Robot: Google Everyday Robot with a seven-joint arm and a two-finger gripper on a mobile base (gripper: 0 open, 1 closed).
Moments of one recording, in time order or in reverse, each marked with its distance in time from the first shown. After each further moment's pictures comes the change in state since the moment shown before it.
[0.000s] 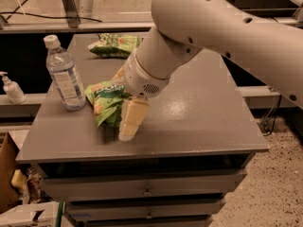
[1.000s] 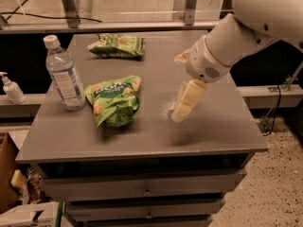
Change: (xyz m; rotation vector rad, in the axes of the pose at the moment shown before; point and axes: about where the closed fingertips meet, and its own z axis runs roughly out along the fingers) arm 0.121 -0.029 -0.071 0.121 0.024 0.270
